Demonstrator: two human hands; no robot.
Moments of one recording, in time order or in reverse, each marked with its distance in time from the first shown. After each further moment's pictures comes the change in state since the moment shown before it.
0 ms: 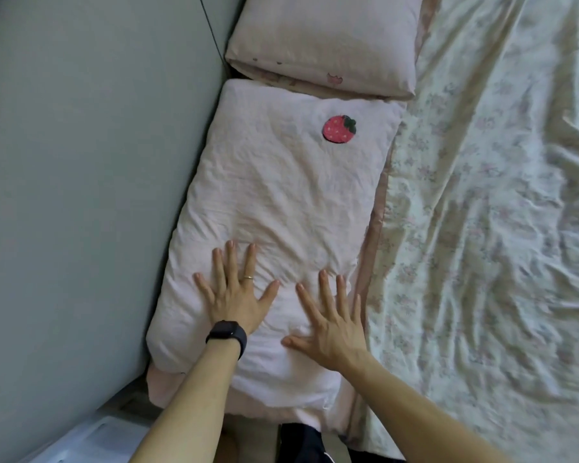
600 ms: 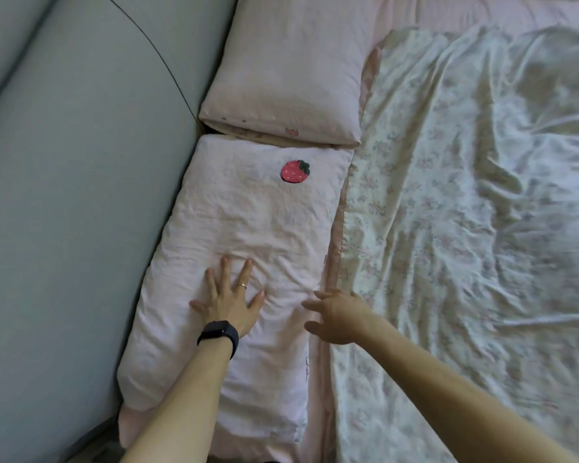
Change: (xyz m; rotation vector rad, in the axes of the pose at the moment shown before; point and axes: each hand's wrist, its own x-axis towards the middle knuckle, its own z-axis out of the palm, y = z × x) left_hand 0.029 0.069 -0.048 -0.014 -0.291 -0.043; right_hand -0.004 0.067 -0.143 -0.127 -0.243 -0.108
